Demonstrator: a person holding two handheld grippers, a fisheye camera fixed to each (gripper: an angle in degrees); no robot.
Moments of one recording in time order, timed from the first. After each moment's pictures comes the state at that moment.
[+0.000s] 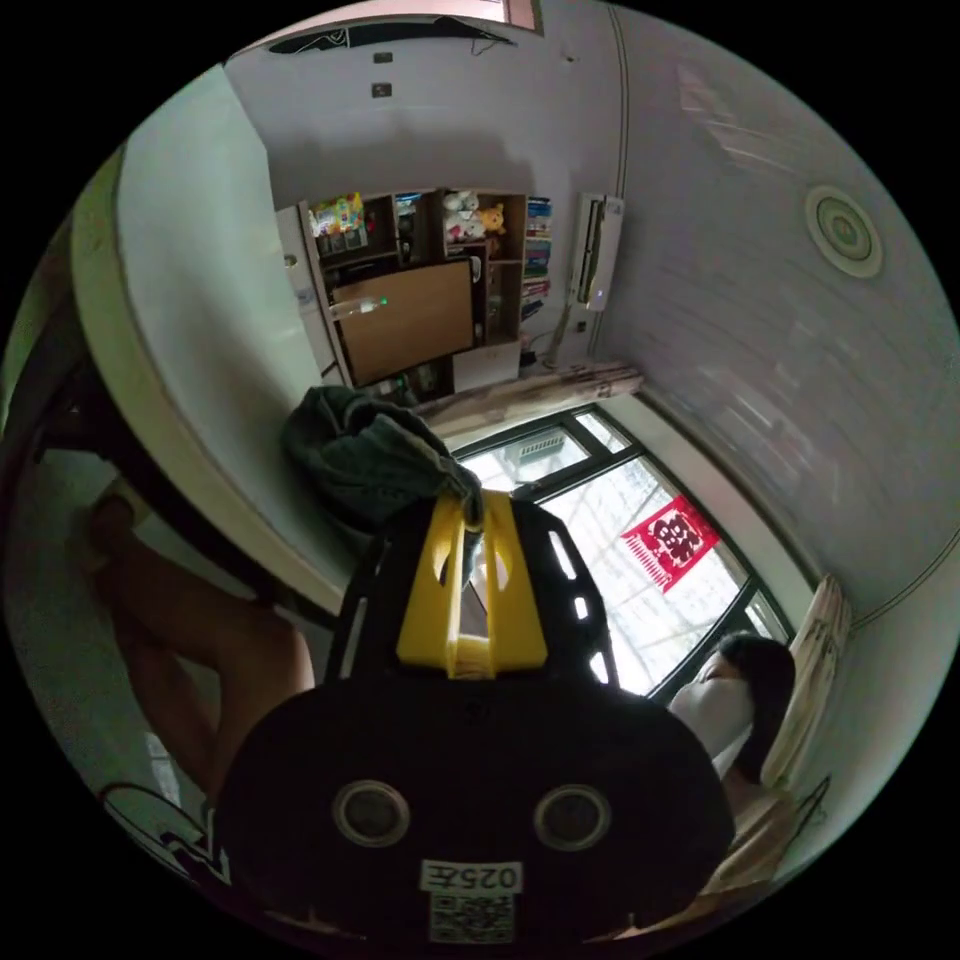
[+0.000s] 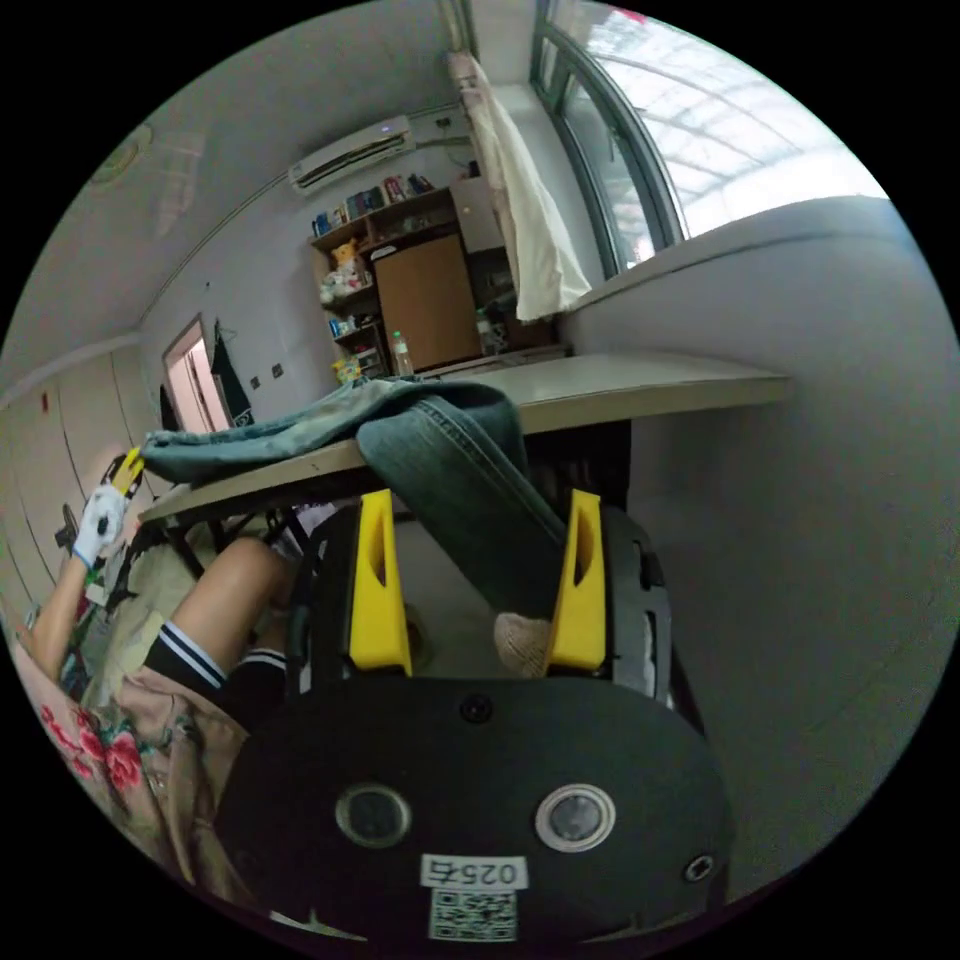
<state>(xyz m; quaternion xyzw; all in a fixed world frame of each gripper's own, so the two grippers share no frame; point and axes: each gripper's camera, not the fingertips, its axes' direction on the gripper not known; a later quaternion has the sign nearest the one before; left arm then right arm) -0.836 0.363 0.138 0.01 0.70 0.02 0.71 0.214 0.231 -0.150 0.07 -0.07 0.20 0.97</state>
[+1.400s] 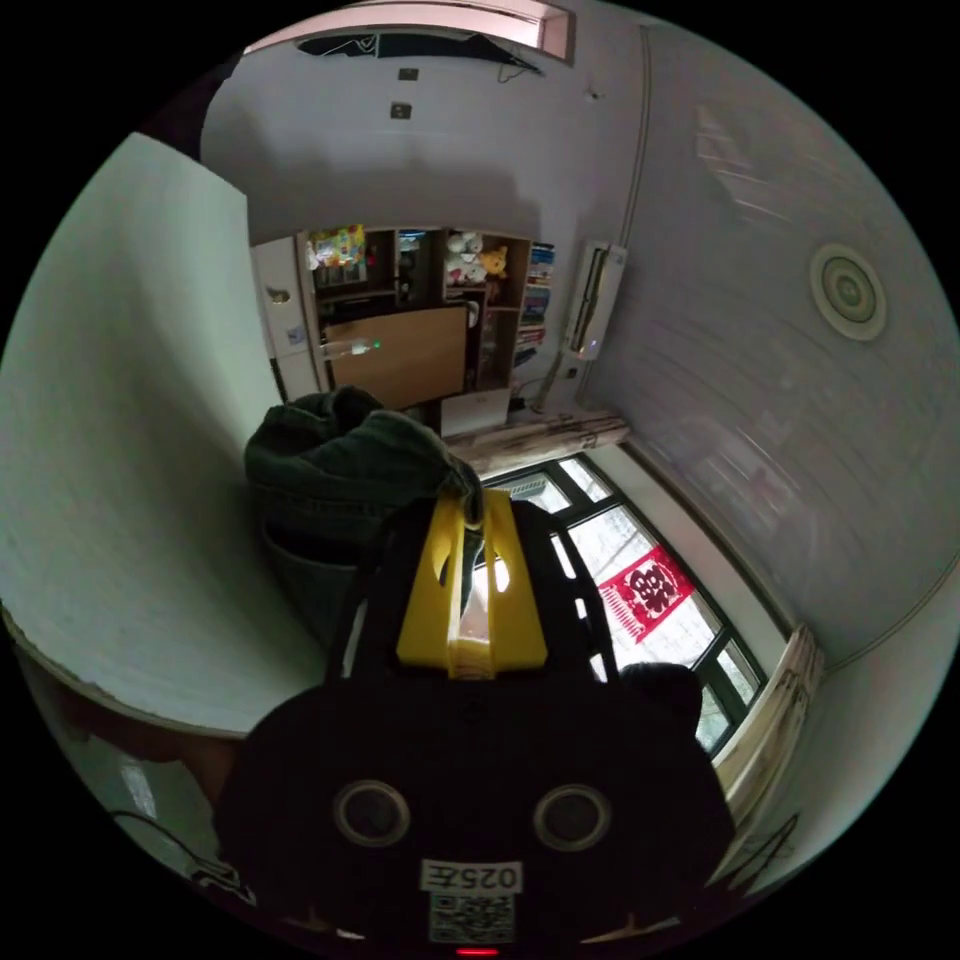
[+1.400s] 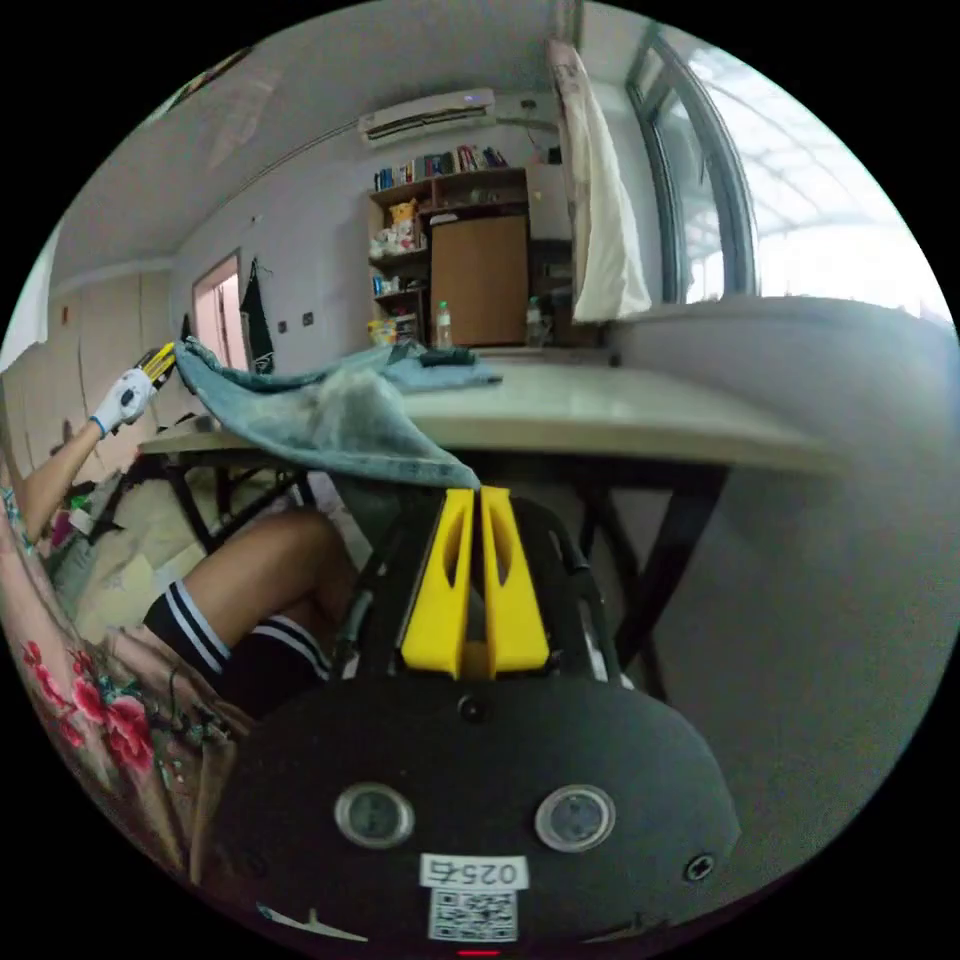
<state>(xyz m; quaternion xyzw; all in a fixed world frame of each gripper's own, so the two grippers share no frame) -0.879 0.254 0.092 0.02 0.73 -0.02 0.69 0.120 0.206 -0.225 0.07 -0.04 0.10 0.99</state>
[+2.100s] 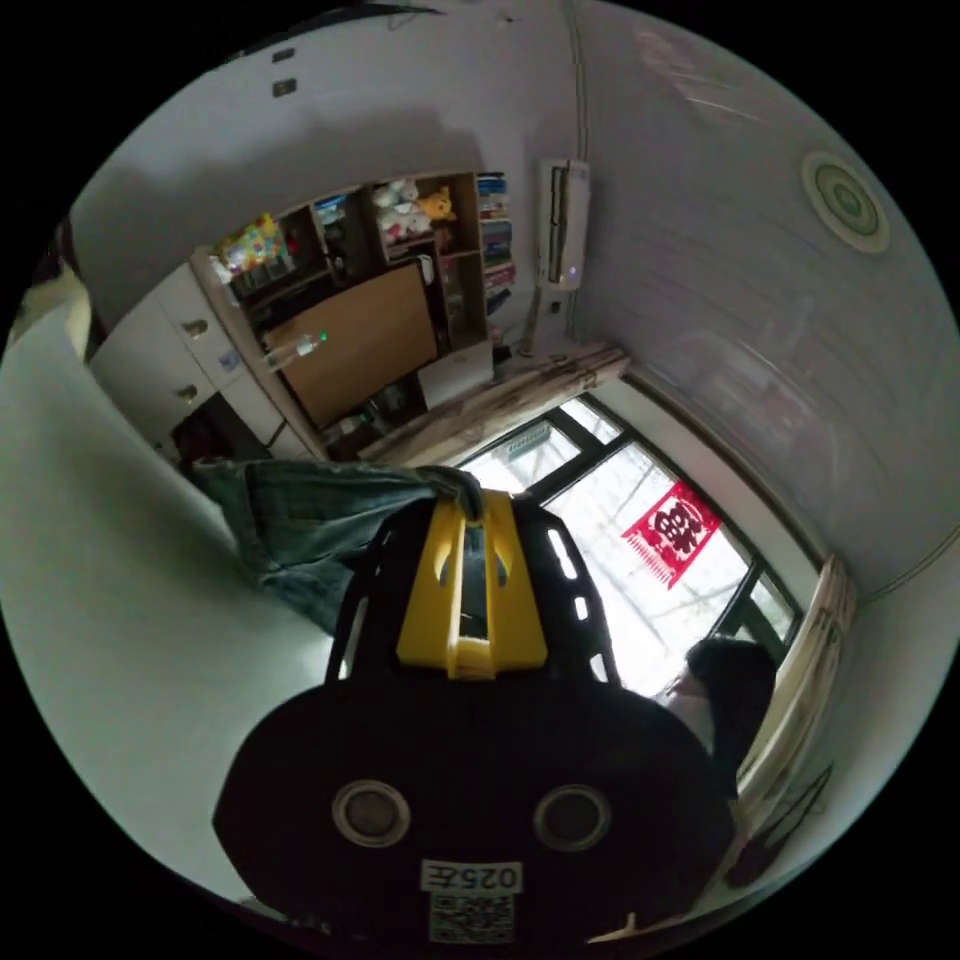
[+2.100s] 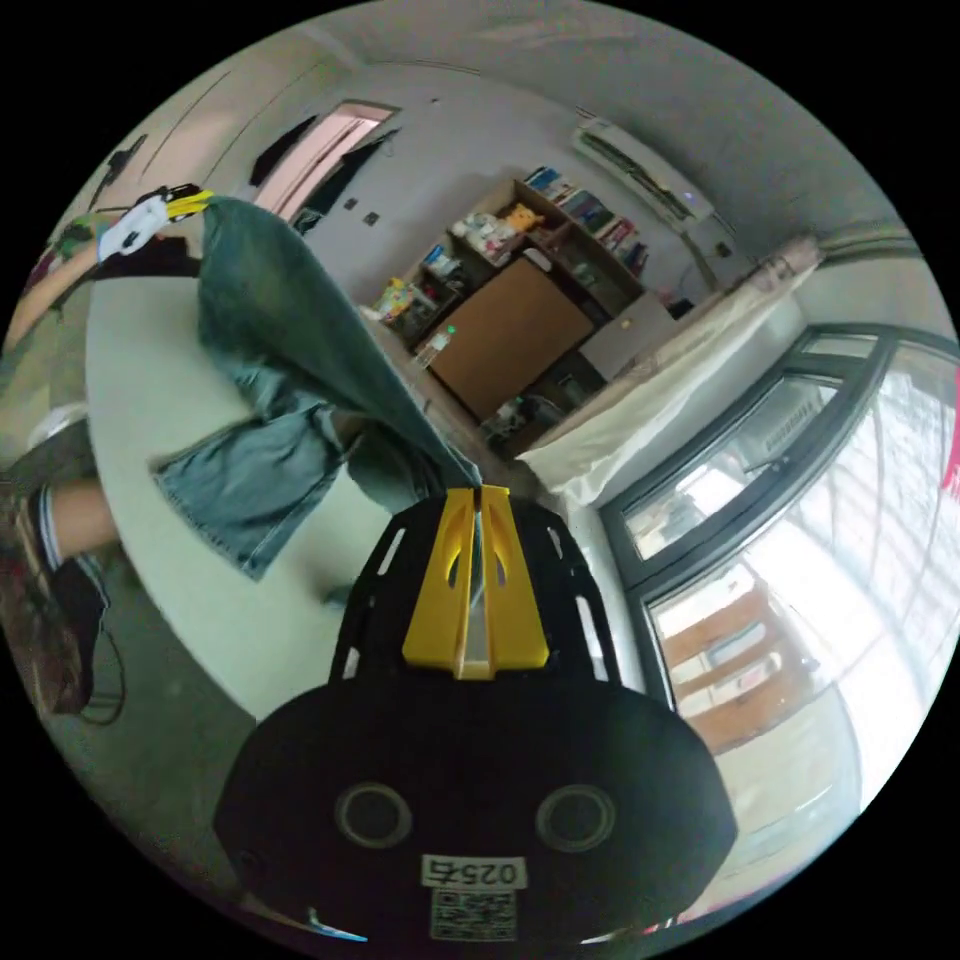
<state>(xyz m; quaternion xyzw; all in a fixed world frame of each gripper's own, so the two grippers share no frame) -0.778 0.179 0.107 0.01 0.70 0.09 0.71 0.226 -0.128 -0.227 0.02 0.07 -0.26 0.96</state>
